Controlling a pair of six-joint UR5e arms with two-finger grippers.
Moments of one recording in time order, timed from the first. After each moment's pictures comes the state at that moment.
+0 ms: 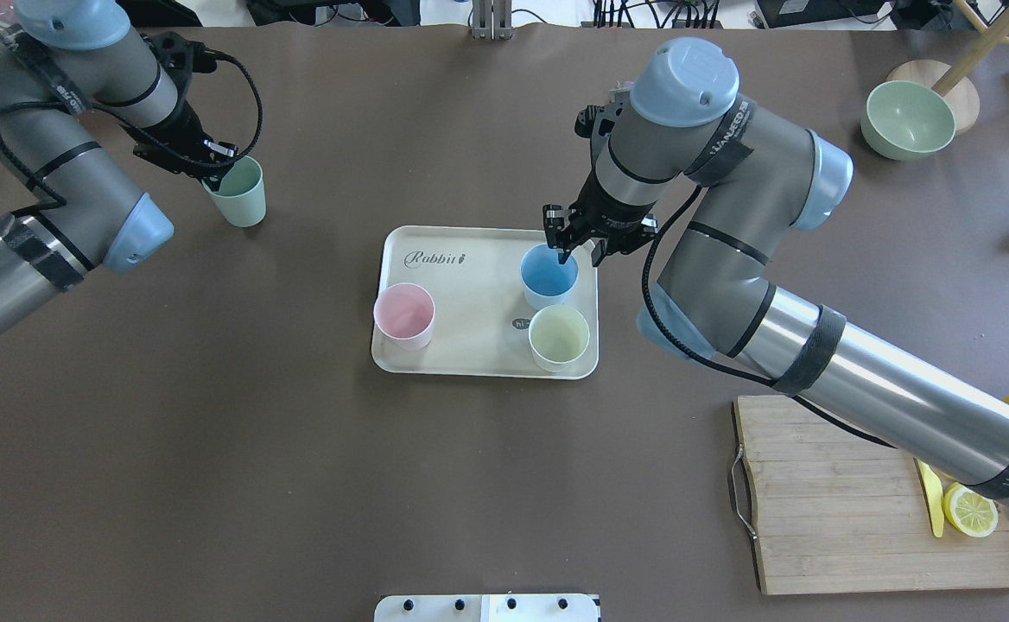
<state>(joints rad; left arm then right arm) -0.97 -2.17 -1.34 -1.78 -2.15 -0.71 0.75 -0.89 1.53 -1.41 2.18 1.10</state>
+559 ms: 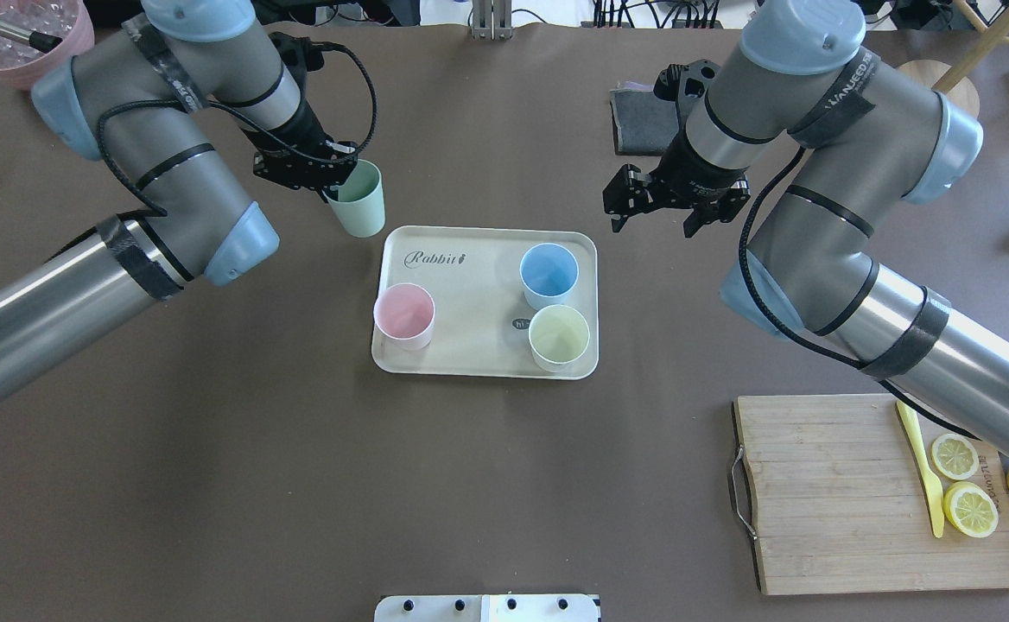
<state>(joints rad) -0.83 -2.32 -1.37 -1.75 -2.18 -1.06 0.84 -1.00 1.67 -1.52 2.22 0.97</state>
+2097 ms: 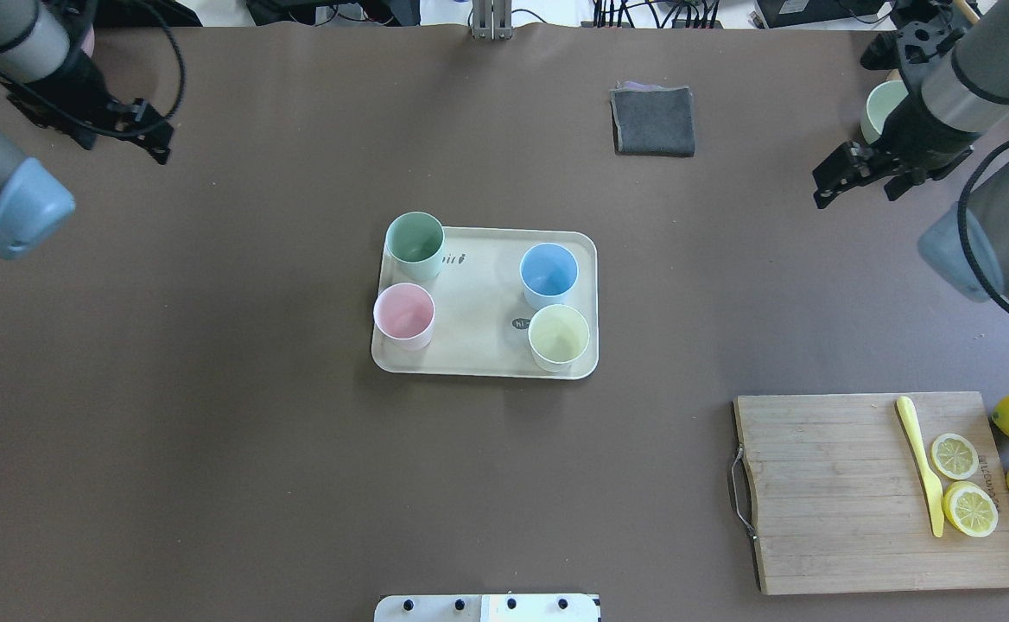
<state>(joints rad) -1.12 -1.99 -1.67 -1.53 -2.16 -0.42 1.11 -1.28 1.76 -1.61 2.26 0.47</state>
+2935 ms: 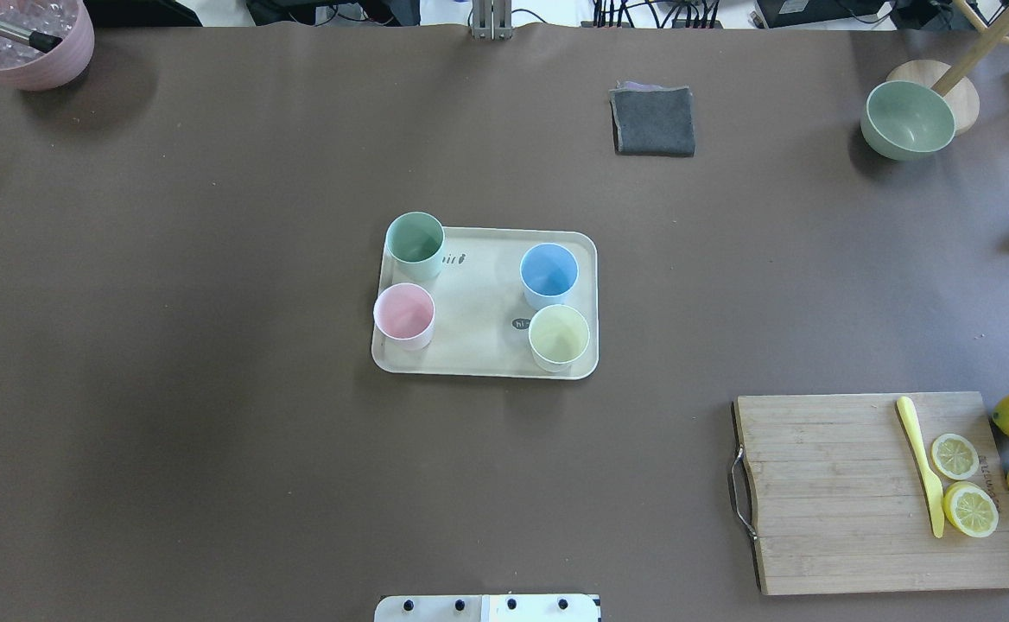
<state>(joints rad) -1.50 -1.67 -1.63 -1.54 -2.26 0.17 1.34 -1.46 1.69 -1.63 2.28 0.05</state>
